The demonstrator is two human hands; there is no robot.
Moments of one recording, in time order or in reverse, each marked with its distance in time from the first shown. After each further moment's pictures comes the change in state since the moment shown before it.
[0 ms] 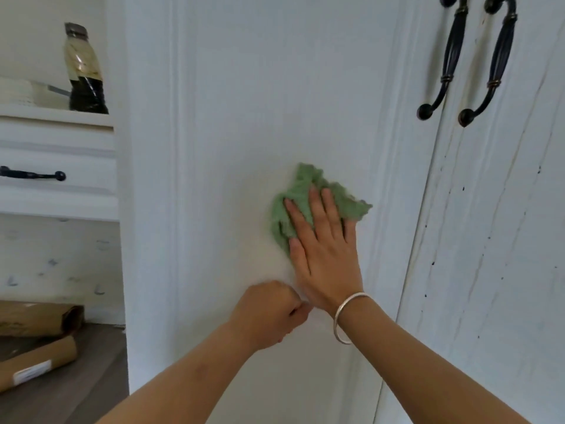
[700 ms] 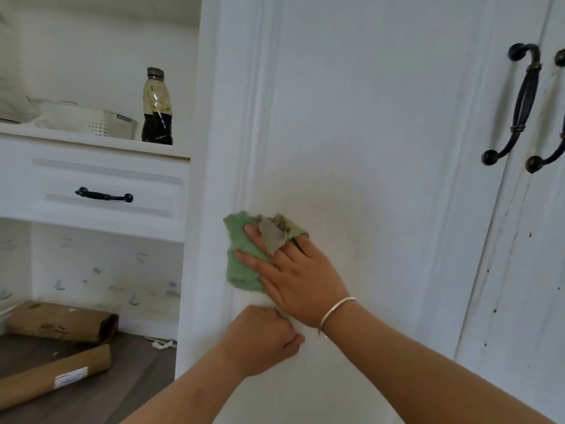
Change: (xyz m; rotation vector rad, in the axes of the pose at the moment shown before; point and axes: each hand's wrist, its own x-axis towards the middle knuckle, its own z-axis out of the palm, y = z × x) left_hand -0.036 -0.081 -0.023 0.384 0.083 0.108; right_hand 0.061 -0.077 0.028 -0.153 -0.047 -0.642
